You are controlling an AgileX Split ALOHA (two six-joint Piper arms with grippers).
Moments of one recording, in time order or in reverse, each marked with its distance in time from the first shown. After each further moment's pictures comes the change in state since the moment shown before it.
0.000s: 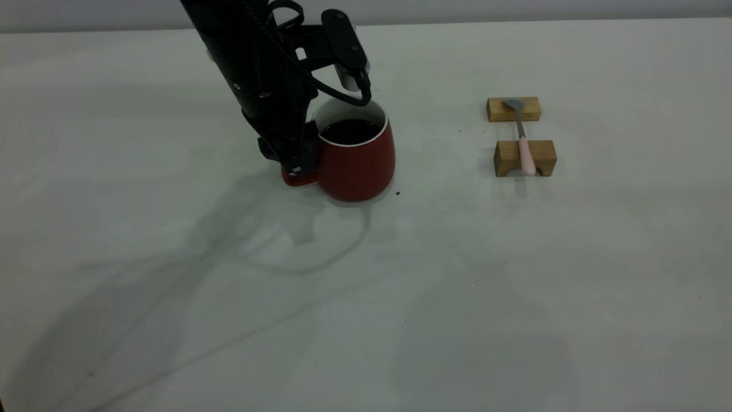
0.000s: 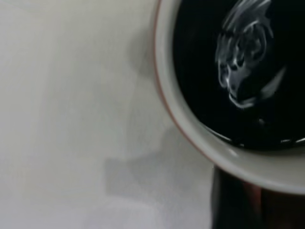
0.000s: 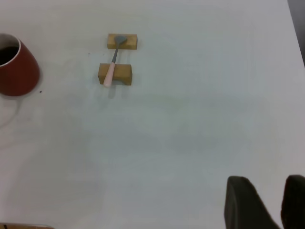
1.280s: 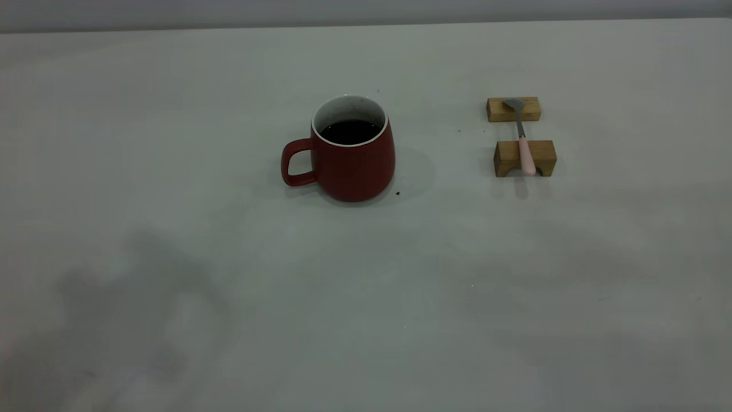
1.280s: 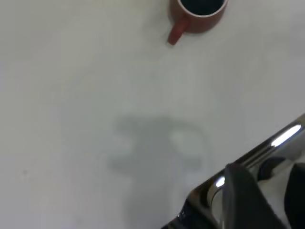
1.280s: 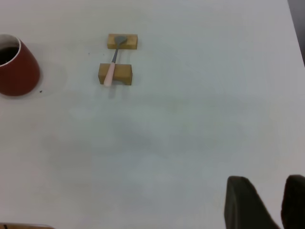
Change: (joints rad) left arm 0.004 -1.158 0.140 0.084 0.815 -0.744; right arm 0.000 0.000 0.000 0.001 0.000 0.000
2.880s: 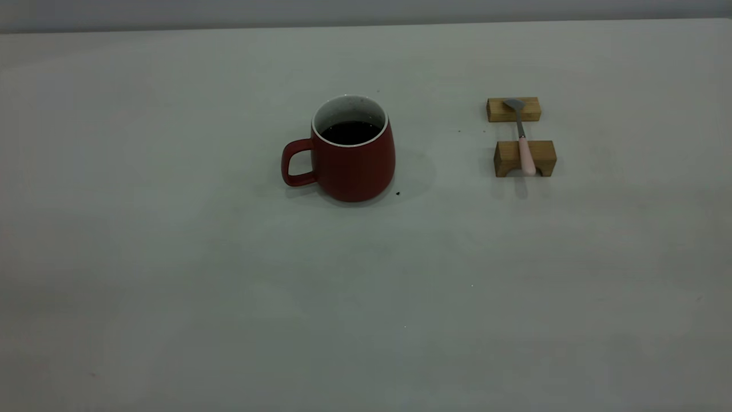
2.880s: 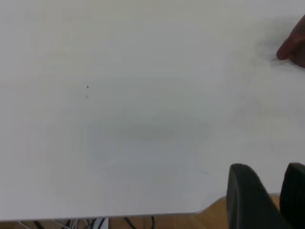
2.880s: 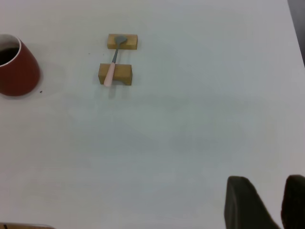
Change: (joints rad) left arm 0.457 -1.202 0.789 0.004 -0.038 -0.120; right arm 0.000 0.000 0.000 0.000 0.000 0.000
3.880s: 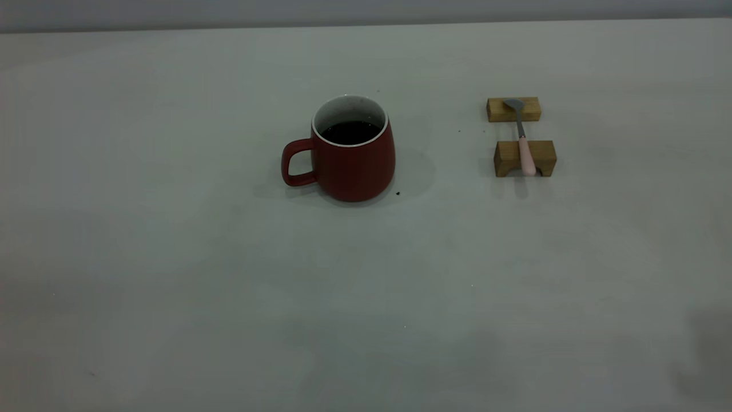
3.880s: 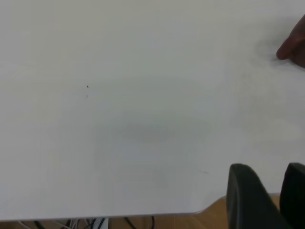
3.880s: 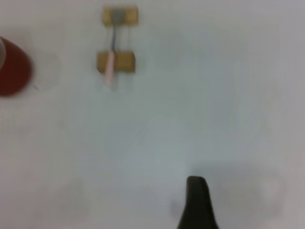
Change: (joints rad) left arm 0.000 0.000 0.000 0.000 0.000 0.000; right arm 0.000 0.868 -0.235 0.034 -0.301 0.039
